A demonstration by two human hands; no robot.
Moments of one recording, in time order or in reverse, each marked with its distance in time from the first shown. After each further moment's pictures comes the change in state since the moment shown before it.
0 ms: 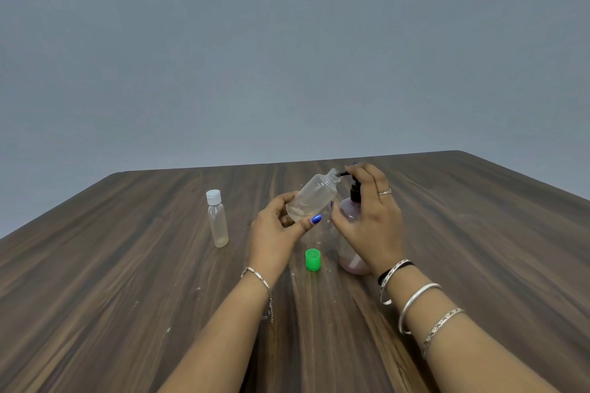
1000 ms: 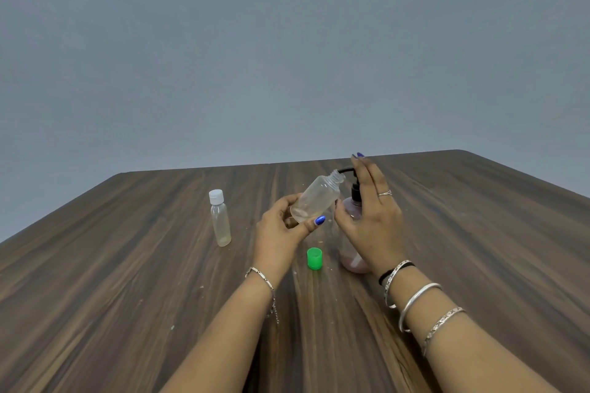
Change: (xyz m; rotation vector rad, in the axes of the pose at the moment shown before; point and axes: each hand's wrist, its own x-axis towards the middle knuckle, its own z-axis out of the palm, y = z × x) left_hand 0.001 -0.005 0.004 -0.022 -0.019 -0.010; right_hand -0.002 0.002 0.002 -0.029 0.039 -0.045
